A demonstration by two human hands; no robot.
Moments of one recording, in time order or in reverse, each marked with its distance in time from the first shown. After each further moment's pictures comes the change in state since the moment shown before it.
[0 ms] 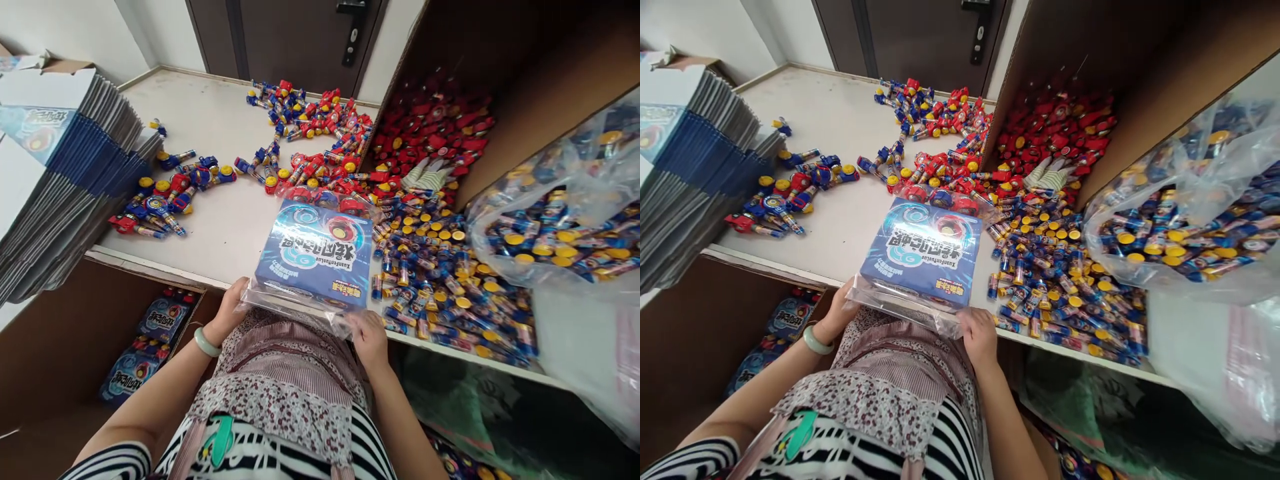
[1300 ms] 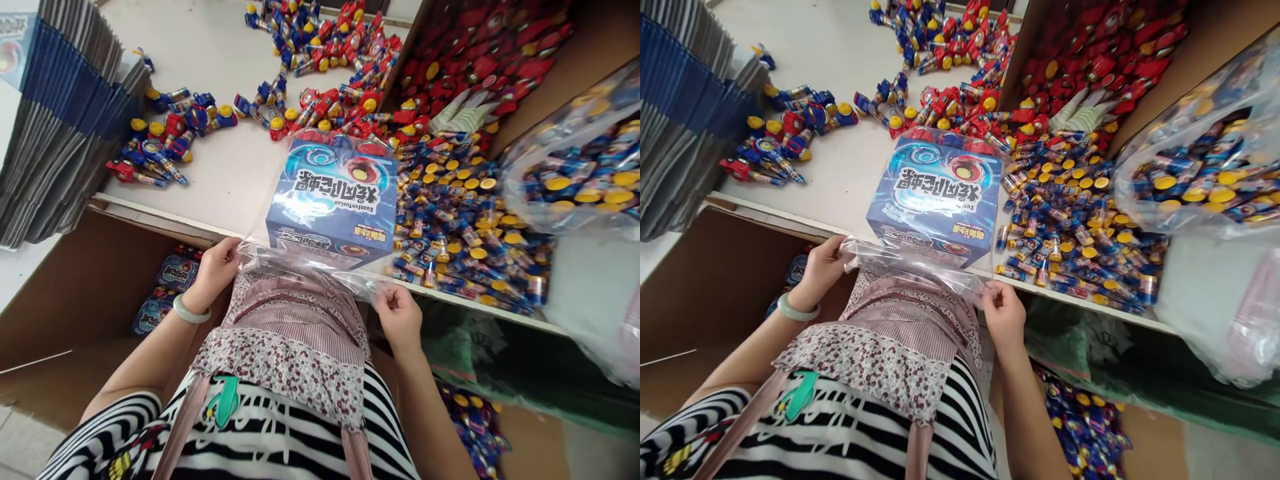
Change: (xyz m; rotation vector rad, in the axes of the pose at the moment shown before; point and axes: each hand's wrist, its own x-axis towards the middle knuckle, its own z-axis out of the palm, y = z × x) left_hand -0.028 0.050 -0.058 0.131 0.093 -0.237; right_hand -0.033 -0.038 -0.056 0.234 0.008 0.662
